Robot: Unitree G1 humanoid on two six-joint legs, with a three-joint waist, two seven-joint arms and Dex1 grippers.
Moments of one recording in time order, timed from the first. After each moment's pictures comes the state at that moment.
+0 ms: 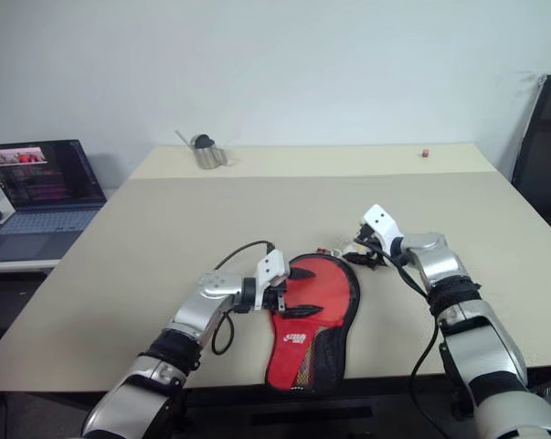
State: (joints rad) left arm -0.68 0.29 -0.23 0.56 -0.08 -0.01 -1.13; right arm -0.99 -0.45 0.23 0.91 0.05 0.20 0.90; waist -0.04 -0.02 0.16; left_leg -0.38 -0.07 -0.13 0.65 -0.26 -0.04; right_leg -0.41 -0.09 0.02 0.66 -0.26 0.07
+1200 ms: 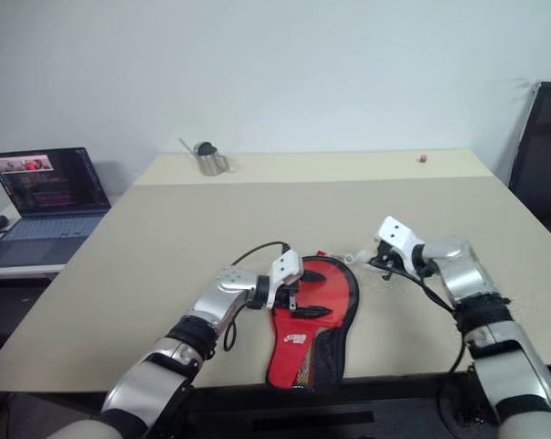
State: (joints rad) left arm -0.82 0.22 -0.27 0.86 -0.05 -0.10 -1.15; right arm -0.75 -0.67 0.19 0.45 -0.02 0.27 1.06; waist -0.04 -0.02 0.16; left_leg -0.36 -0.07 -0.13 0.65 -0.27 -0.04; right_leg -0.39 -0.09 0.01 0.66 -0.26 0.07
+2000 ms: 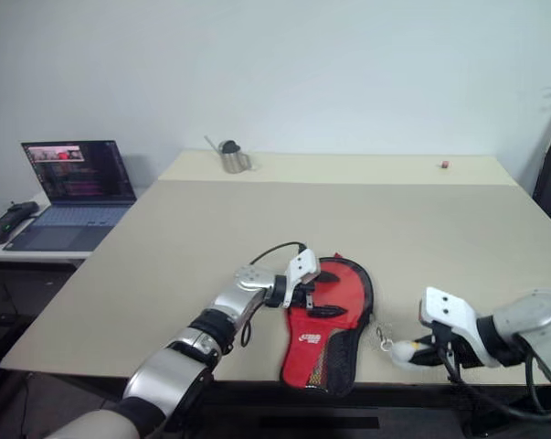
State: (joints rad) left arm -0.91 0.10 -0.27 1.04 0.00 -0.15 -1.10; right arm 0.01 -1.14 -0.11 -0.57 0.37 0.81 1.24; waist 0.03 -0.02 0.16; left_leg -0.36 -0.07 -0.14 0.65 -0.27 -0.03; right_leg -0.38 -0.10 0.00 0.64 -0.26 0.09
